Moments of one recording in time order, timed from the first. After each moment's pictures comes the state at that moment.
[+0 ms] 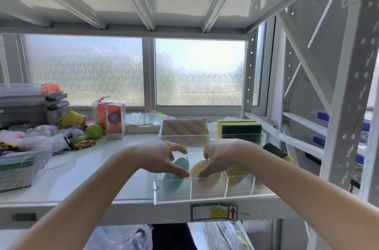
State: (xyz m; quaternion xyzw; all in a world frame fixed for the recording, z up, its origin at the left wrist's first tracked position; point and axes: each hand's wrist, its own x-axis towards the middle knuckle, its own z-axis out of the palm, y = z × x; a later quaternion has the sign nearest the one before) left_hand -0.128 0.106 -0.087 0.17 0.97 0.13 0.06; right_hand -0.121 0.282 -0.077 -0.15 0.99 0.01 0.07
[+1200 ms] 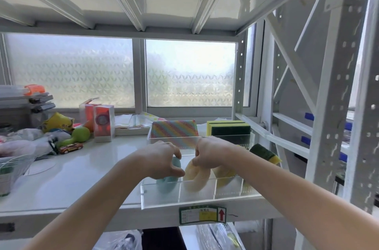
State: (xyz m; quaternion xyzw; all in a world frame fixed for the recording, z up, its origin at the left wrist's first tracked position) left_hand -0.126 0.137 -0.093 0.17 0.98 0.07 -0.03; right_hand -0.129 0.286 -0.079 -0.11 0.99 -0.05 -0.01
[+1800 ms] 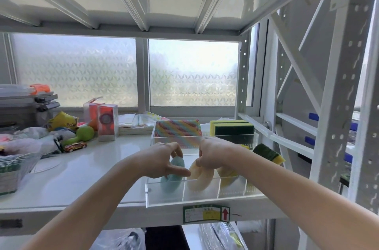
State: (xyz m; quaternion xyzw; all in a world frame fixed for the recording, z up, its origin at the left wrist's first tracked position) left_hand -0.134 0.124 -0.102 0.19 0.97 0.16 -0.01; right_hand -0.132 0.284 -0.083 -0.10 0.99 -0.08 0.00
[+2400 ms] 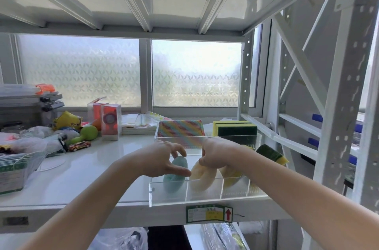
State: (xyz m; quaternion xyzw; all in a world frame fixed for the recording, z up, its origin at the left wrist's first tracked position) left_hand -0.131 0.115 -0.098 0.22 0.97 0.14 -0.03; right_hand -0.130 0.282 -0.081 -0.10 0.99 -0.08 0.01
